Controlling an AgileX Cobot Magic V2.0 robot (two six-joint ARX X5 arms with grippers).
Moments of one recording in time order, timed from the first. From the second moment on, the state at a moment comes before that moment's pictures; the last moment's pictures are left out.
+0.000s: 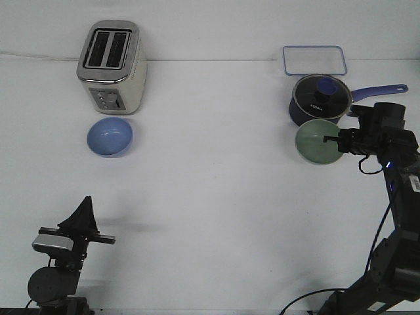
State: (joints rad) left arm -0.04 0.00 0.03 0.27 0.07 -0.02; right arm -0.26 1.71 1.48 -0.75 -0.29 -0.03
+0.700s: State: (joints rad) left arm -0.04 0.00 0.03 0.27 0.07 -0.02; right arm 0.31 1.65 1.48 -0.75 -0.29 0.13
